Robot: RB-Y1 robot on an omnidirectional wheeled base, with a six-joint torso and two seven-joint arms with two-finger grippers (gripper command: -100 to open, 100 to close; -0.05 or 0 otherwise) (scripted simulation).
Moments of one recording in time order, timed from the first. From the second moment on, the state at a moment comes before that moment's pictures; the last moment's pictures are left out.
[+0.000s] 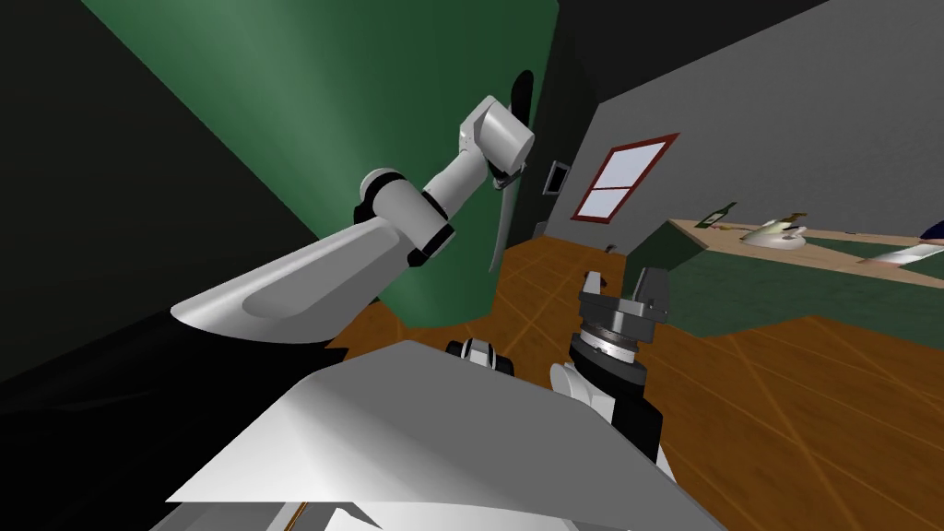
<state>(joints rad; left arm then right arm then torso) -1.88 0.29 -0.49 -0.64 0.39 0.96 -0.38 0.52 -0.02 0.07 -2.38 -0.09 -0.54 0.11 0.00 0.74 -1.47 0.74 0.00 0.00</state>
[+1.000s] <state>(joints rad) -1.90 0.20 -0.48 -0.74 0.49 0.96 -0.41 0.52 -0.02 0.07 -2.38 -0.09 -0.54 0.11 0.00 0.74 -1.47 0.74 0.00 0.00</state>
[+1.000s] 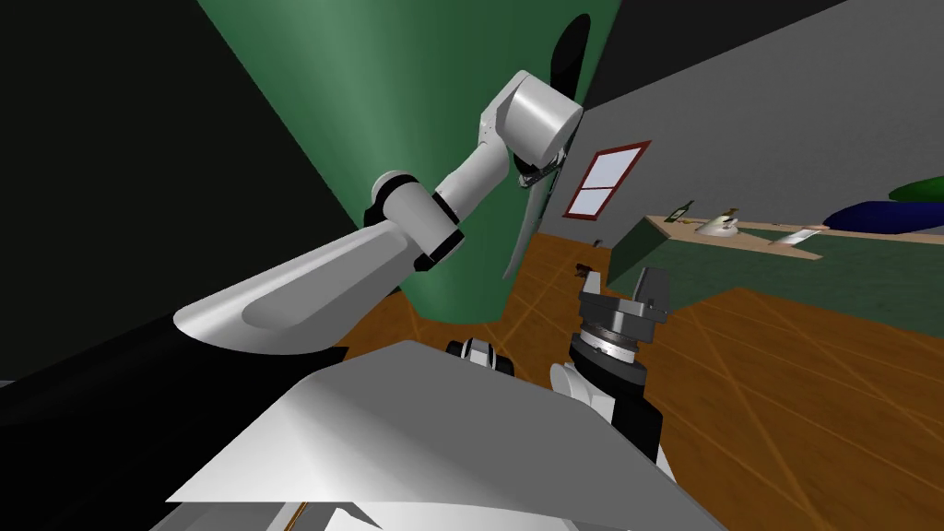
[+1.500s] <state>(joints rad) -1.92 0.17 -0.47 -0.77 0.54 0.96 -0.43 0.52 -0.02 0.07 -2.38 -0.09 -0.54 0.11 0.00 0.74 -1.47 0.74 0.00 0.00</state>
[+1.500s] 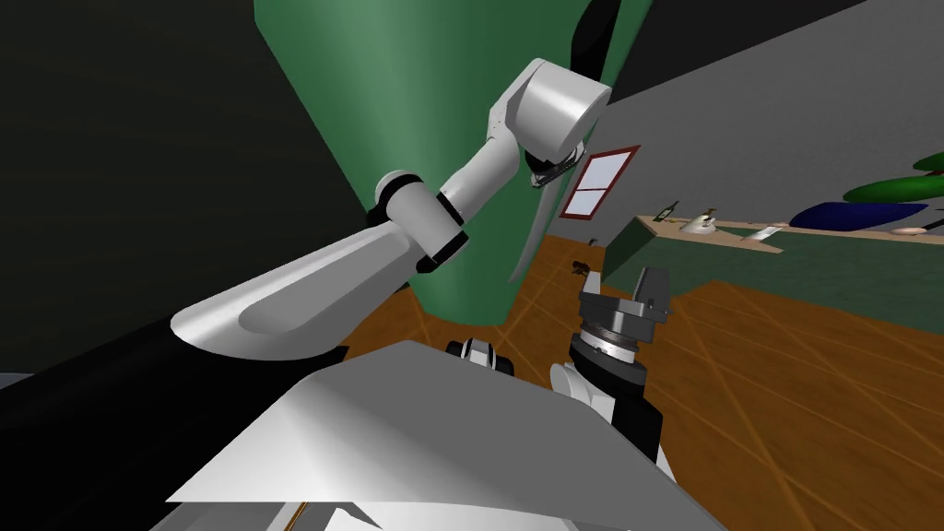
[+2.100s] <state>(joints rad) -1.90 0.13 -0.47 -0.90 0.61 0.98 -0.43 0.52 -0.02 0.07 -2.38 -0.09 -0.54 0.11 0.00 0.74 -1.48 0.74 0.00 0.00</state>
